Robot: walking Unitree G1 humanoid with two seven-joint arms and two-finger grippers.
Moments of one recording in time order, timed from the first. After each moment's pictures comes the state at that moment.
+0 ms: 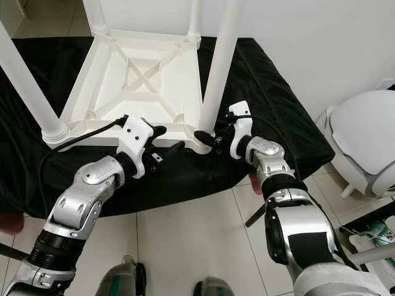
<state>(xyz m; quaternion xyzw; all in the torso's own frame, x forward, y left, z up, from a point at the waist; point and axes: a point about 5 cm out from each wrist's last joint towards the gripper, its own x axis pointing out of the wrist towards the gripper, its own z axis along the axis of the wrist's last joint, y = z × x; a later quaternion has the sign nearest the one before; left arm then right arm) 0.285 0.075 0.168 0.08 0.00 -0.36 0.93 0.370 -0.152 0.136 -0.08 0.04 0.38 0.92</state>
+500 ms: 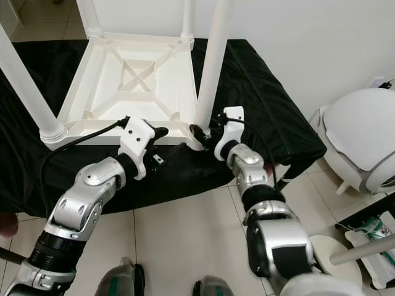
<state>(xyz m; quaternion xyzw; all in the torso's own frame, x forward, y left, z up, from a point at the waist) 0.283 0.072 0.168 0.07 0.00 -0.37 0.93 0.363 -0.106 0.126 0.05 0.00 0.21 0.98</state>
